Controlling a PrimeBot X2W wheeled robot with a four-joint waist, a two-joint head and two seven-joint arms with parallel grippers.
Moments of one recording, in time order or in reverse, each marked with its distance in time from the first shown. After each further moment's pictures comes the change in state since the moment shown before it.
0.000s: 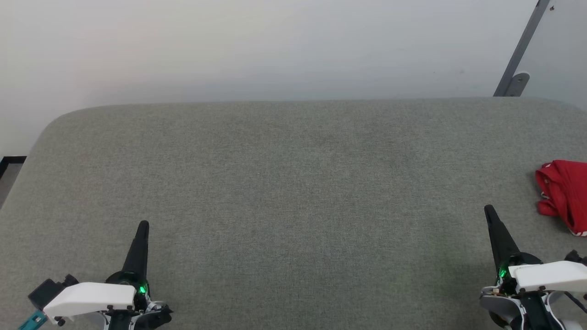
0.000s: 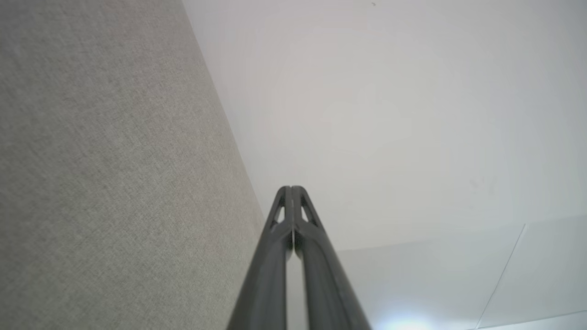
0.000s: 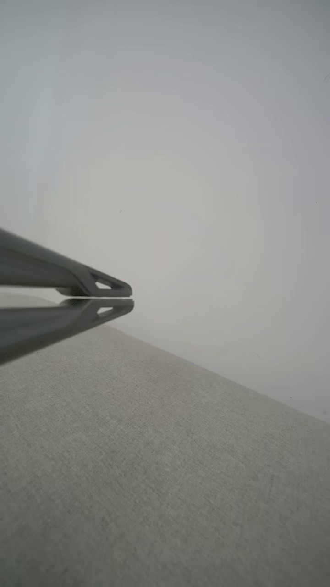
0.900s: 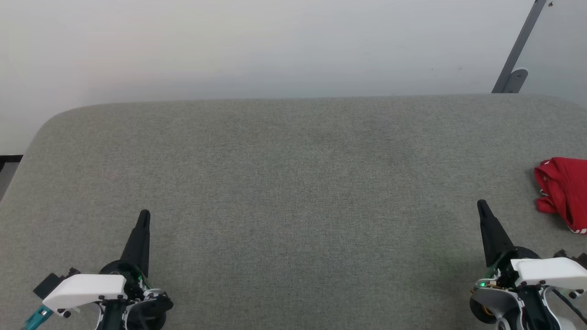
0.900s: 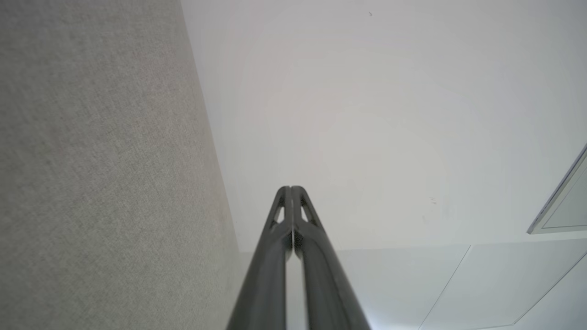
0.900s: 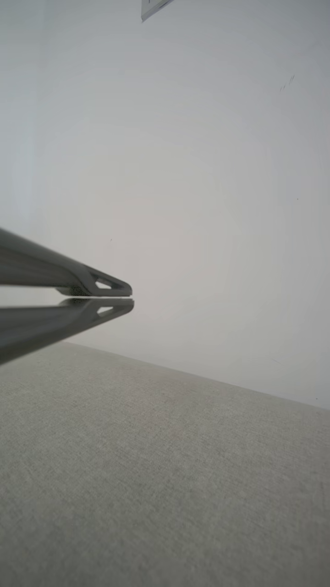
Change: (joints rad) left arm -0.041 -0.011 0.018 0.021 -0.168 0.000 0.052; right arm -0.028 0.030 -0.008 0.025 0.156 0.000 0.033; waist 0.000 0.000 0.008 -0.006
